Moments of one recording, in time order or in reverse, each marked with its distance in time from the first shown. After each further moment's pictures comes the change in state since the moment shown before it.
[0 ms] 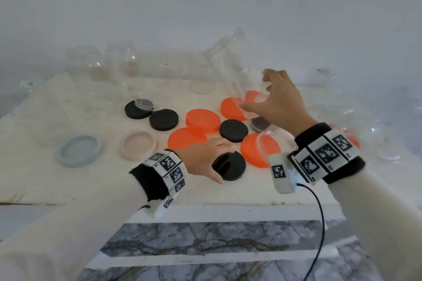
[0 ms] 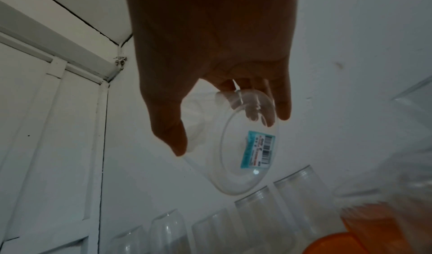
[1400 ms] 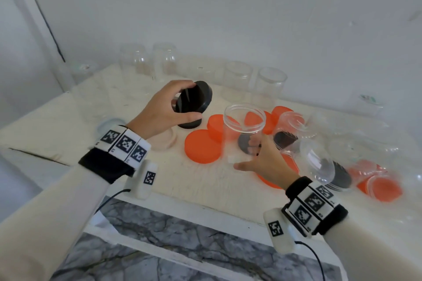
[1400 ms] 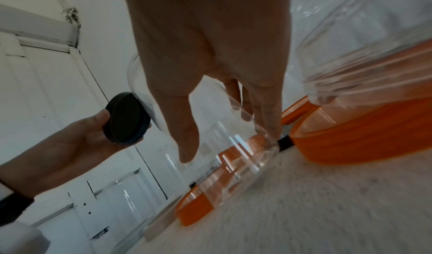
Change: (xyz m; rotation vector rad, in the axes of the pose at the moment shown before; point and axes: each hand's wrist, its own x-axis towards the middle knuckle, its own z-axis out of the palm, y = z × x) left_hand -0.082 -0.020 -0.066 -0.452 0.918 -0.318; right_hand -0.039 0.043 0.073 0.400 -0.512 0.073
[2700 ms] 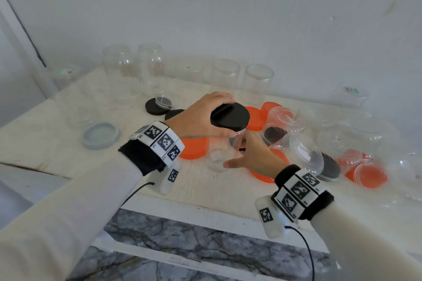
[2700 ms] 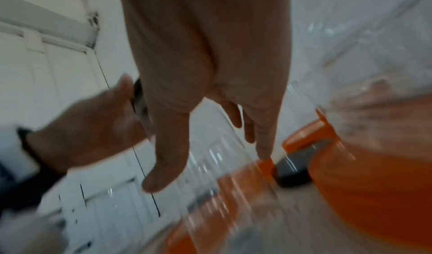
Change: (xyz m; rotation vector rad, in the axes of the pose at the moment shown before) left_hand 0.028 0.029 0.064 0.146 -0.341 0.162; right_hand 0.006 -0.008 -0.001 -0.131 -0.090 -0.015
